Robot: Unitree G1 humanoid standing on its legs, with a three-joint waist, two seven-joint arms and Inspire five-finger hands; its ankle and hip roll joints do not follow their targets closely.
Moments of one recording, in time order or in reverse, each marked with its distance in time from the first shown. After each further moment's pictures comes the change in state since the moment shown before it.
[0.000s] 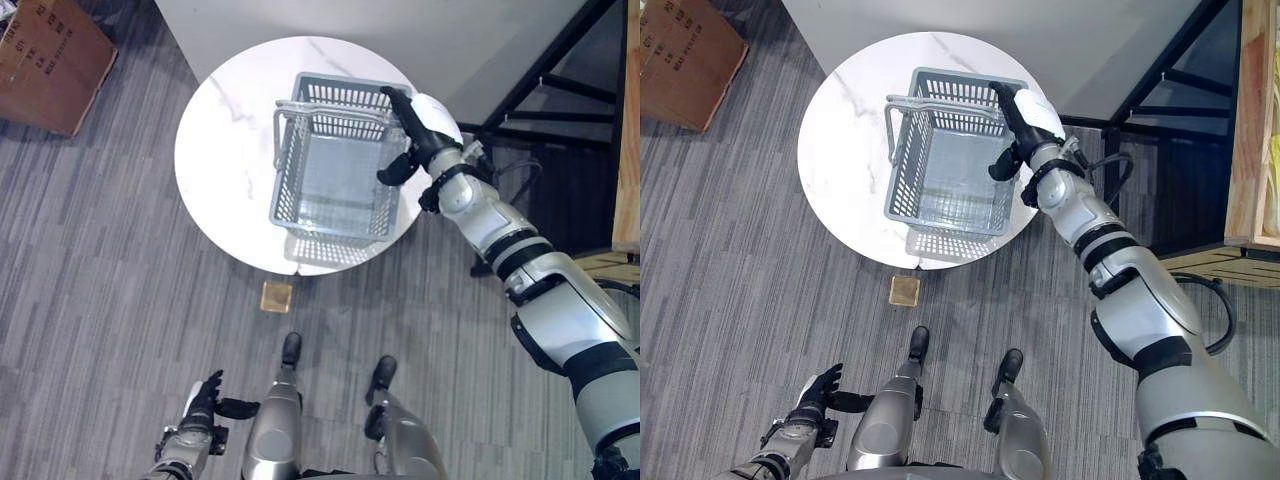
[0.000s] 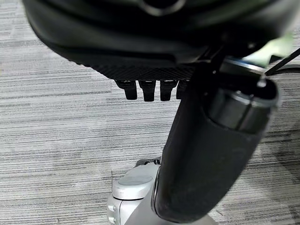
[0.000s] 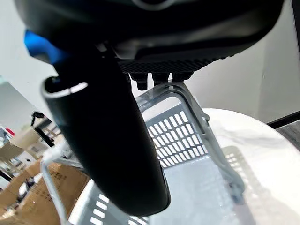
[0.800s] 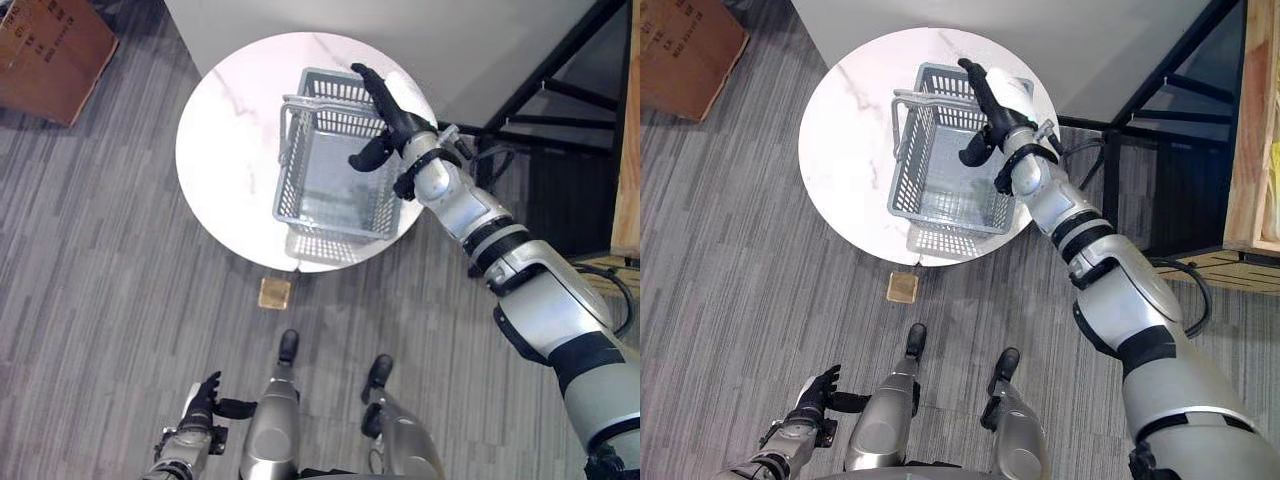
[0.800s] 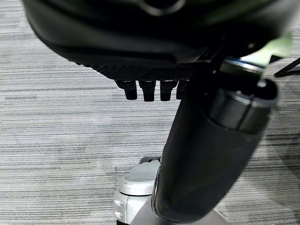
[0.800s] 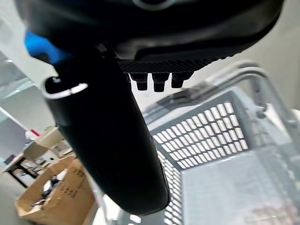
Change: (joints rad) left arm -0.002 0.002 -0.002 0.002 -0.008 0.011 0.003; right arm -0.085 0.079 0.018 0.075 0.016 0.002 -0.011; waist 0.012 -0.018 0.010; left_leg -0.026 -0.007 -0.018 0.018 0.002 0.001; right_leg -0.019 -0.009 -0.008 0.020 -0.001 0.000
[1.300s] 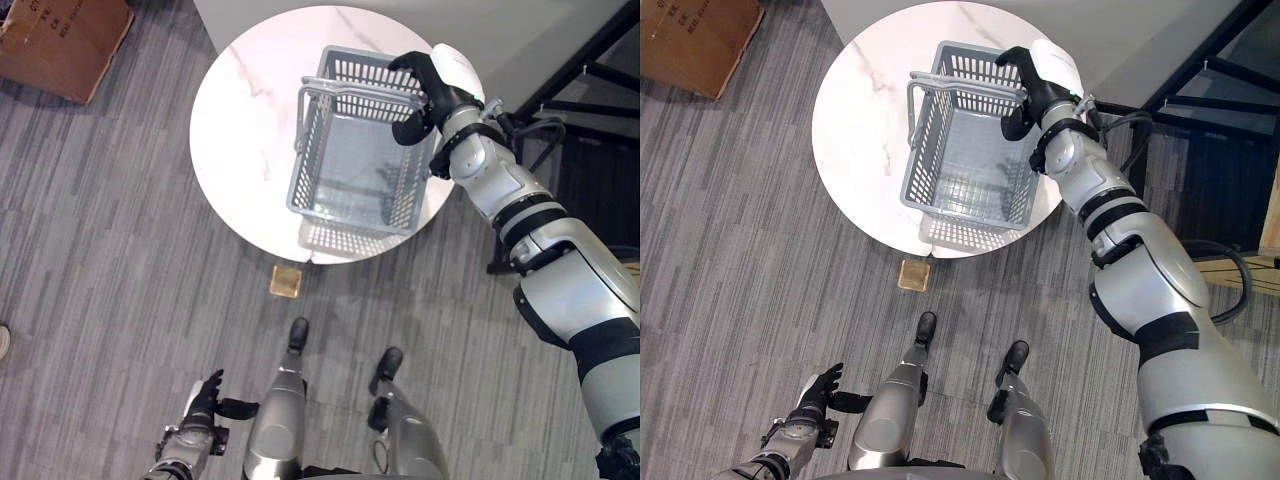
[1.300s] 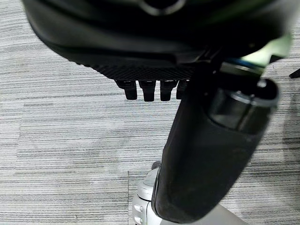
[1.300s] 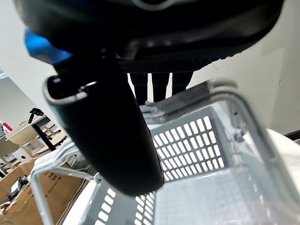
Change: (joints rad) left arm -0.003 0.004 -0.058 0.000 0.000 -0.017 0.012; right arm -0.091 -0.059 0.034 0.125 -0.024 -0.003 -0.020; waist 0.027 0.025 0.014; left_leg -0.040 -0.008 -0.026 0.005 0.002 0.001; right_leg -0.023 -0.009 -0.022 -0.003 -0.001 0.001
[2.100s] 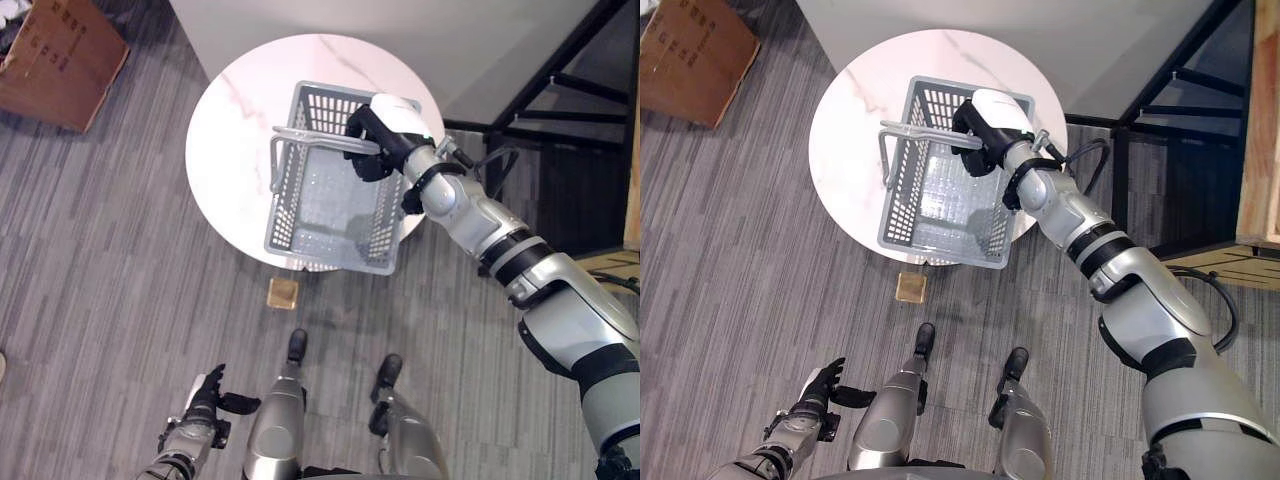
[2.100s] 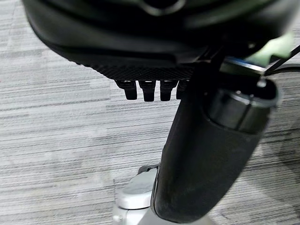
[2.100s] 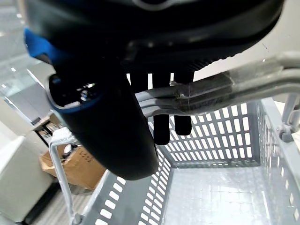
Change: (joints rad) left arm -0.026 -0.003 0.063 -0.002 0.057 0.033 -0.004; right arm 0.223 -0.104 0.037 -0.485 -0.050 0.014 0.122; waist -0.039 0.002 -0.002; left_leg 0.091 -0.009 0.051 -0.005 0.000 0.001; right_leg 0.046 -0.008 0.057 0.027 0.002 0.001
